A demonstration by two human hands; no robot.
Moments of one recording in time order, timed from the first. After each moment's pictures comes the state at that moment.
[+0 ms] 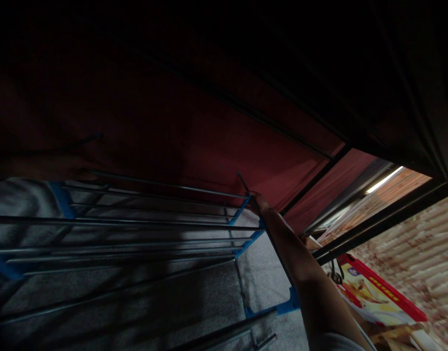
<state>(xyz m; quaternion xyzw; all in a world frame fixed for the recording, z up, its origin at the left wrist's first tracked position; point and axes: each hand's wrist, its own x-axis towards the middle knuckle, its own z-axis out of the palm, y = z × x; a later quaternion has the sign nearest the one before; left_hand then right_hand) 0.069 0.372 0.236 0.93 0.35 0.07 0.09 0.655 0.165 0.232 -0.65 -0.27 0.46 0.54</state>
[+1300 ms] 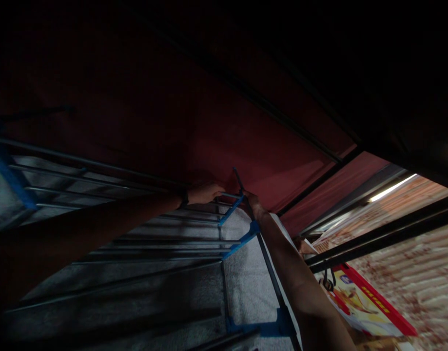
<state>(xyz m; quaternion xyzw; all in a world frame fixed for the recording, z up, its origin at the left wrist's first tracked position) 0.450 0.257 0.218 0.95 0.21 0.18 0.16 0.655 0.168 0.228 -0.66 -0.28 0.44 0.54</state>
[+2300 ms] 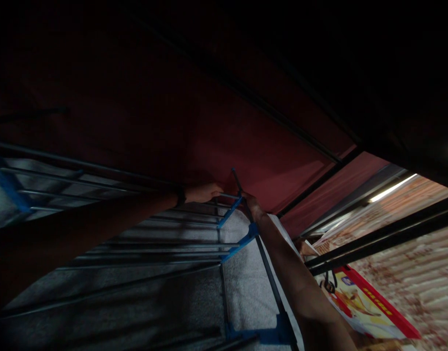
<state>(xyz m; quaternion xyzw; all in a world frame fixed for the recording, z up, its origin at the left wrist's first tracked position) 0.455 0.275 0.214 0.94 0.18 0.18 0.21 0.663 0.171 0.218 -0.65 -0.30 0.43 0.54</state>
